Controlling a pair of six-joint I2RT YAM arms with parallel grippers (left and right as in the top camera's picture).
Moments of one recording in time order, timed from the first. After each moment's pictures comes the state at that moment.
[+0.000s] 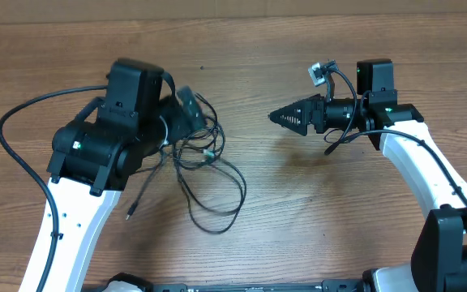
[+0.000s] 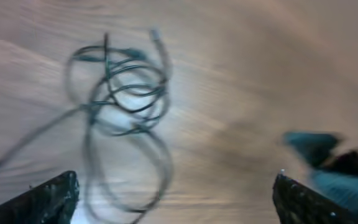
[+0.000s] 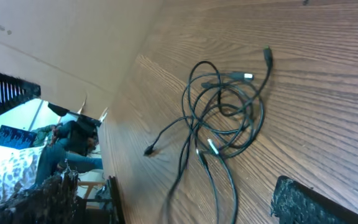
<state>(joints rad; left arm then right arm) -0.34 1.33 1.57 -1.21 -0.01 -0.75 0.09 1.63 1.13 -0.39 -1.10 0.07</state>
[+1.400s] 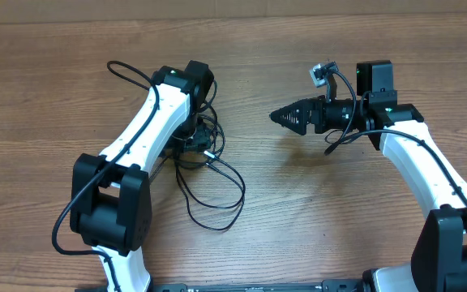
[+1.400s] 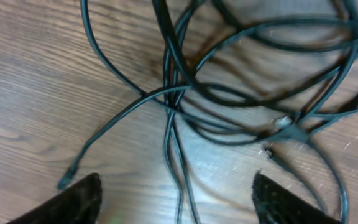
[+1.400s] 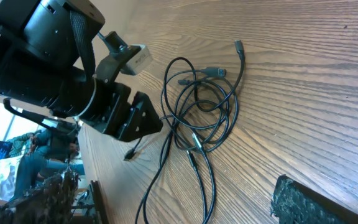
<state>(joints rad) -0.34 1.97 1.57 -1.30 -0.15 -0.61 0.09 1.63 1.13 -0.42 -1.01 0.07</state>
